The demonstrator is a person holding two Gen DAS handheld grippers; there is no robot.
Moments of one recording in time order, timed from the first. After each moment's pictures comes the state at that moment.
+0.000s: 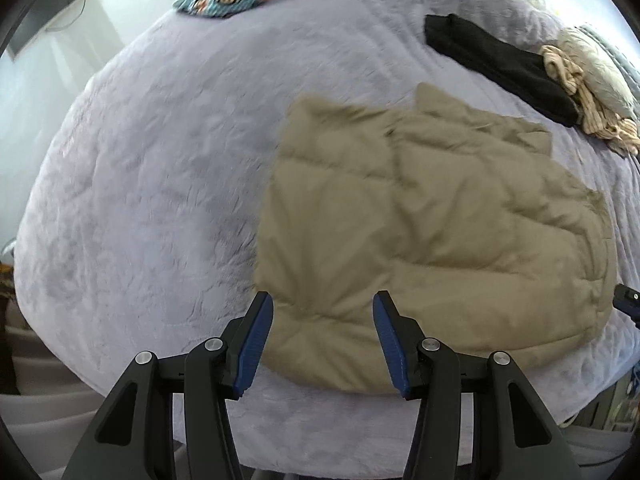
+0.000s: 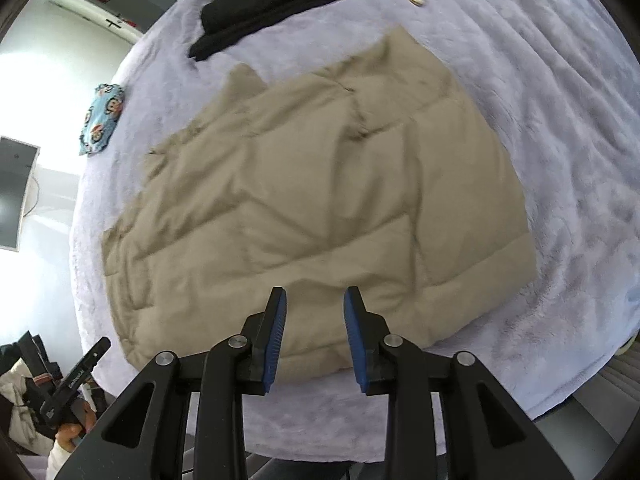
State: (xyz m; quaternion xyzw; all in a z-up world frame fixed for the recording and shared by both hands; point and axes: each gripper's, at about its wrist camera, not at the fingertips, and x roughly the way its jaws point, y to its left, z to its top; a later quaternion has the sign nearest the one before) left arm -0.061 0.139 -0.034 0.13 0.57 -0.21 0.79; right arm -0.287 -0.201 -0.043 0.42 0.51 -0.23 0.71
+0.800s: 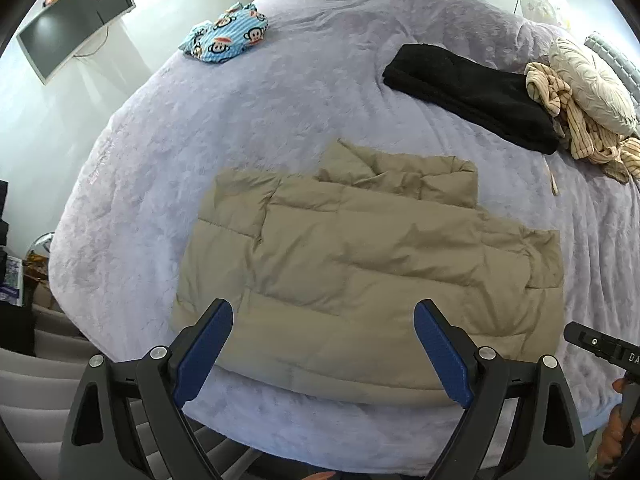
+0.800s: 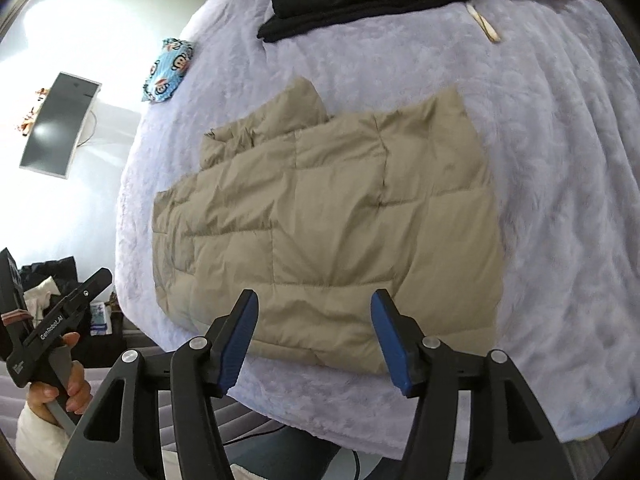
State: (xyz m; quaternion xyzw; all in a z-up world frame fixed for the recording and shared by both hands) left arm -0.144 -0.023 0.066 0.14 0.54 -0.14 0.82; right arm -0.293 -0.281 -0.002 0.39 0.55 -0.07 0.74
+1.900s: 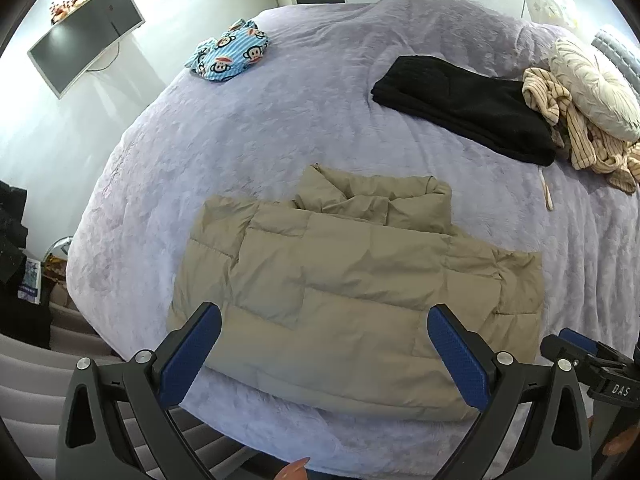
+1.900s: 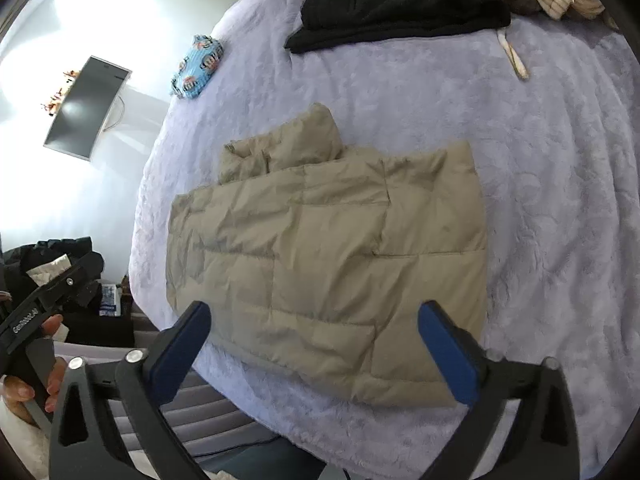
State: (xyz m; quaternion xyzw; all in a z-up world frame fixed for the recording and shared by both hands) left arm -0.159 -0.089 0.097 0.15 0.53 -0.11 0.83; right arm -0.278 -0.311 0.006 0.37 0.52 -0.02 0.77
